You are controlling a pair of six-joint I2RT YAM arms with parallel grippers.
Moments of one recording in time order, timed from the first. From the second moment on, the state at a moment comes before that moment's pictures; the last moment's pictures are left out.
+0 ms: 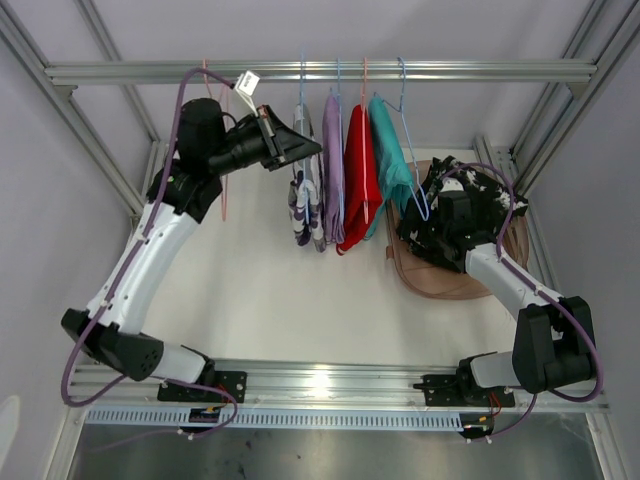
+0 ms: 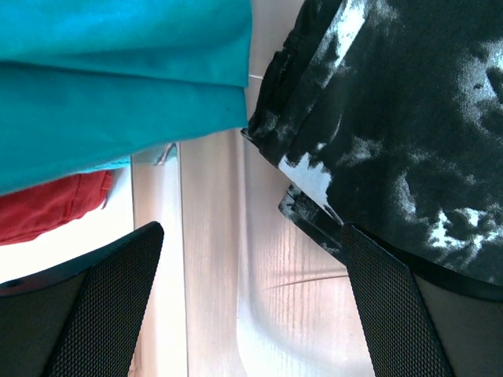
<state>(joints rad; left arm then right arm) -0.41 1.43 1.68 -0.34 0.59 -0.81 0.24 1.37 0.86 -0.16 -0.02 0.33</state>
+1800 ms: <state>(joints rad) -0.41 0.82 0.91 -0.26 0.24 -0.53 1.22 1.03 1.22 -0.42 0.51 0.09</state>
